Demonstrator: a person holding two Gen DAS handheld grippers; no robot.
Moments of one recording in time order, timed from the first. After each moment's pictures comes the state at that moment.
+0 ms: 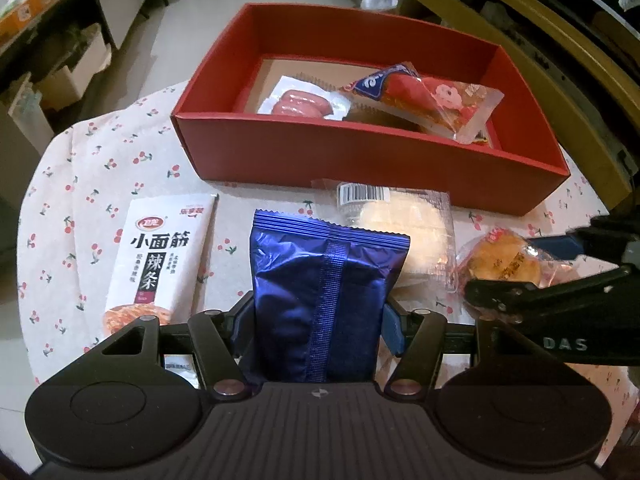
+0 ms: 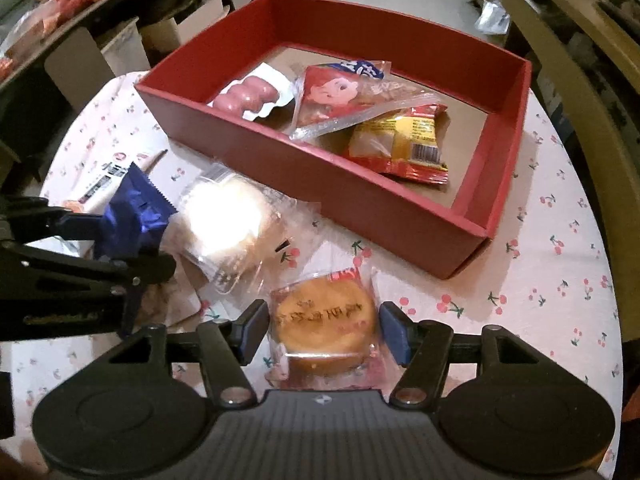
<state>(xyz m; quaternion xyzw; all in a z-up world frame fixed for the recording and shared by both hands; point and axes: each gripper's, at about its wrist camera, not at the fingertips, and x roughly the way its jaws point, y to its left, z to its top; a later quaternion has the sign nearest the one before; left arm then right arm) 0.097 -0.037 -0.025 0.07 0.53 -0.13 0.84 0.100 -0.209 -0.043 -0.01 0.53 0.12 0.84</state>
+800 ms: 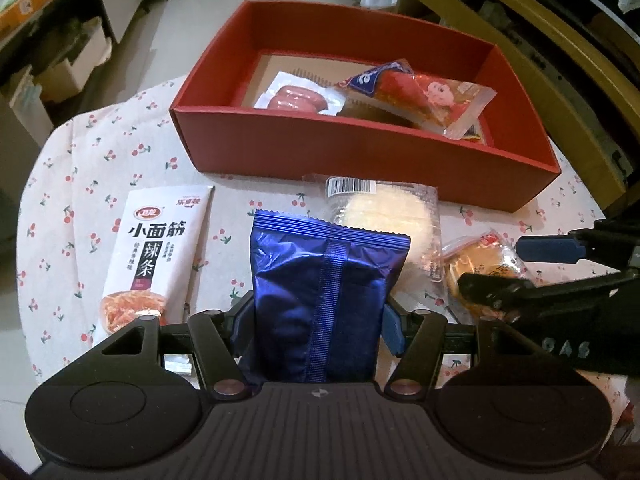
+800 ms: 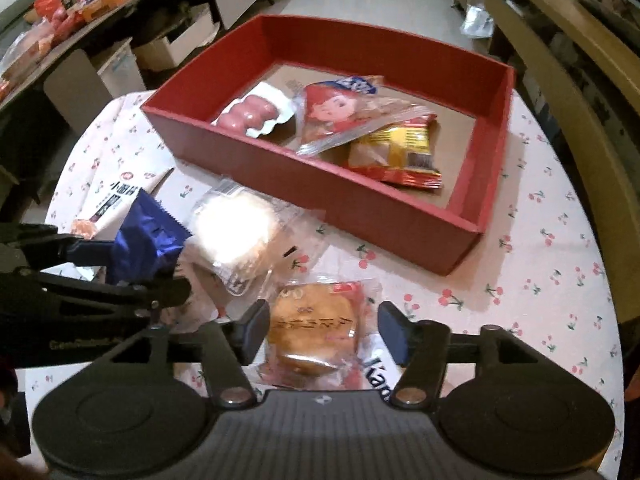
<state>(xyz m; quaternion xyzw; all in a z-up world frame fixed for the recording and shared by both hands) 0.093 -0.039 -0.021 0.06 0.54 -0.13 0.83 0.090 -0.204 -0.028 0.01 0.52 0.11 0.84</state>
